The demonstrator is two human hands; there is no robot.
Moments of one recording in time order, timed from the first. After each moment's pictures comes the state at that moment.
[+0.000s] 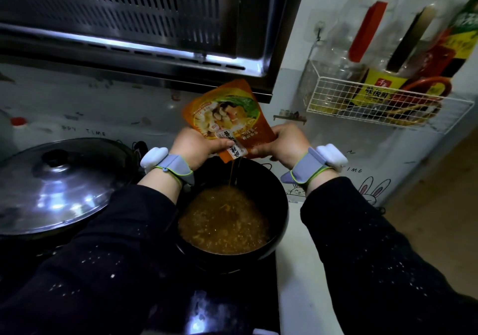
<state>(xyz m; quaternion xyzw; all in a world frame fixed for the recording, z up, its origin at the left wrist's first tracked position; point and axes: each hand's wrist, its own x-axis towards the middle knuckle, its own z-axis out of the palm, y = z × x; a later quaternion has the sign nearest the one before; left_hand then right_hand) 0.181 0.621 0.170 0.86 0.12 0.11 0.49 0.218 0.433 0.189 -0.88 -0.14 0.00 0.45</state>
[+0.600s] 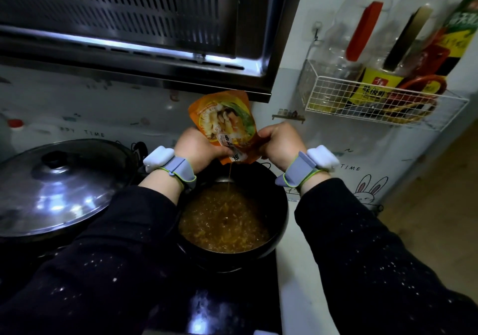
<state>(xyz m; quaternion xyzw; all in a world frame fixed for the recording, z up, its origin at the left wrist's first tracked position) 0.173 0.615 0.168 0.90 0.03 0.16 0.40 0.214 0.441 0.189 -0.91 -0.16 -0.03 0.38</state>
